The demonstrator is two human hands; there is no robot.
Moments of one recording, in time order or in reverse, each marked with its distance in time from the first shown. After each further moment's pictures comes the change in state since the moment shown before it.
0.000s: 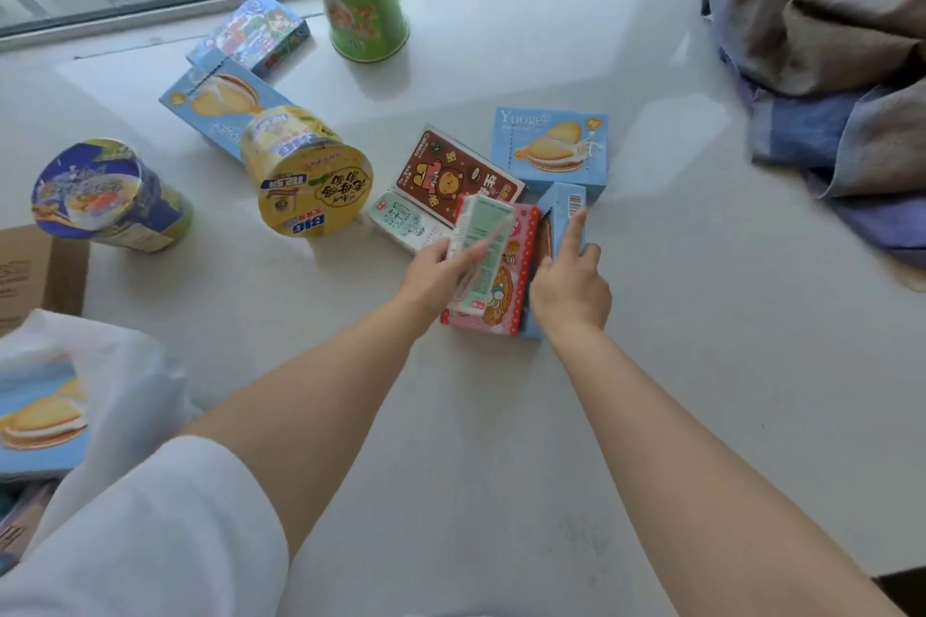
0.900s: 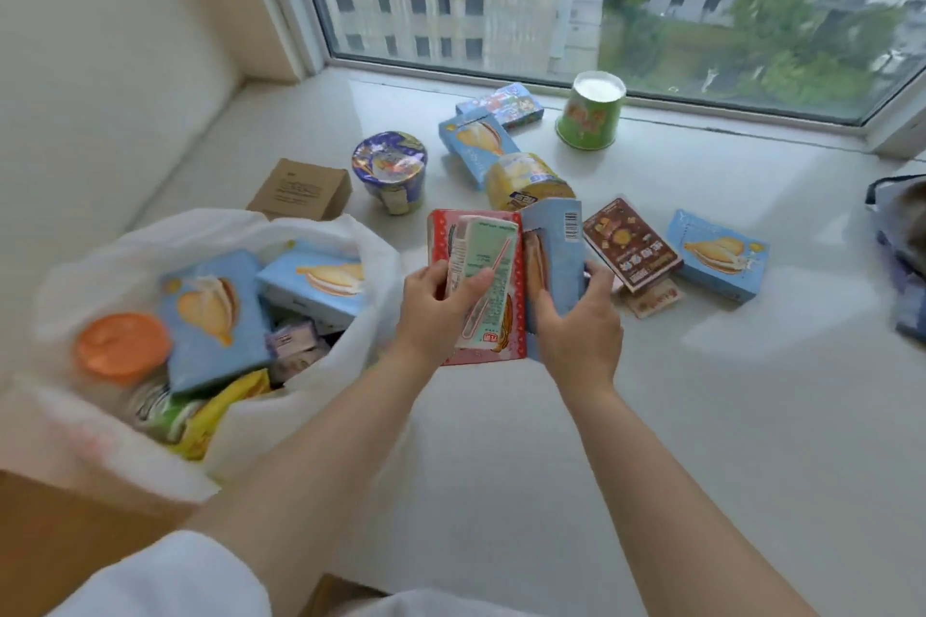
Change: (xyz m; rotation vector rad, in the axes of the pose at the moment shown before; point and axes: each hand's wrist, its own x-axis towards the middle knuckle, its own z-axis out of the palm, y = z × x) left_hand -0.222 -0.033 -0.144 -0.288 0.491 0.337; right_hand -0.203 -0.117 0.005 0.449 0.036 -0.528
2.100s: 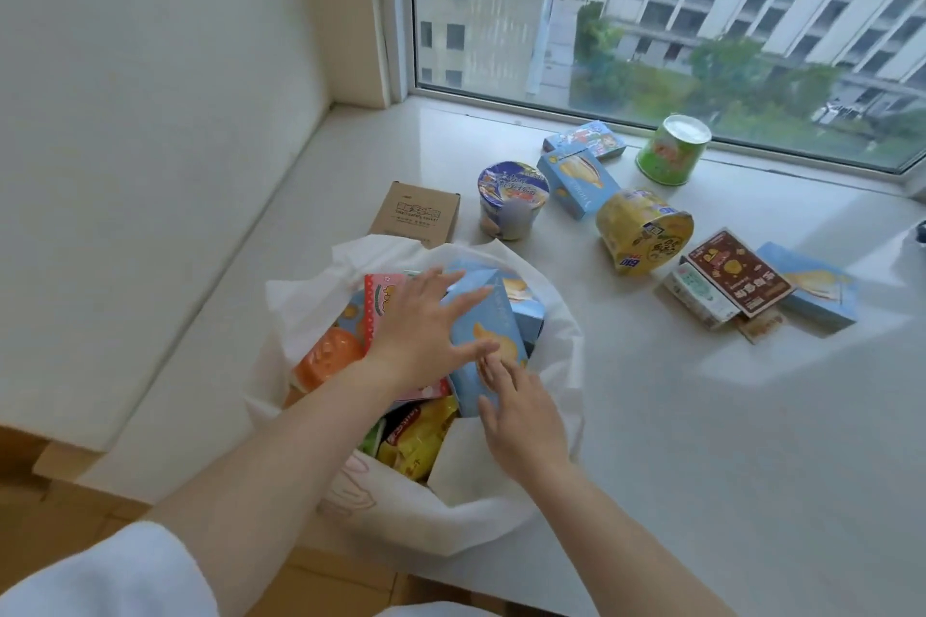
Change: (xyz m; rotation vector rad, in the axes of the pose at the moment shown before) left_hand 0.010 -0.005 -0.272 1.265 -0.220 0.389; right_hand -0.143 -0.075 0.229 -0.463 -0.412 -0.305
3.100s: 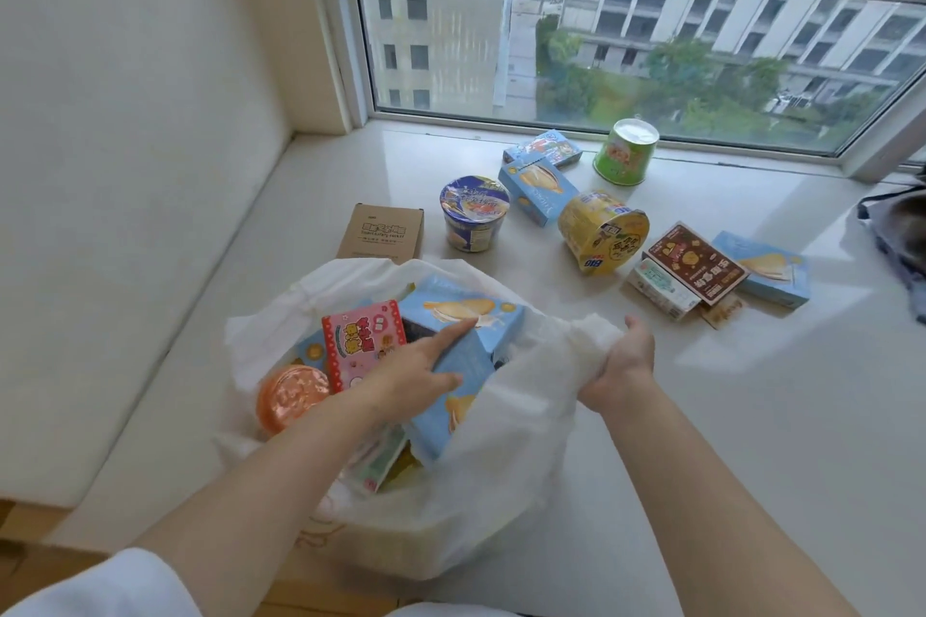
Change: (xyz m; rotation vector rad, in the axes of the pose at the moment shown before) left_hand -0.002 0.022 0.004 -0.362 -0.403 -0.107; right_hand 0.025 0.041 -0.125 1.797 0.258 1.009
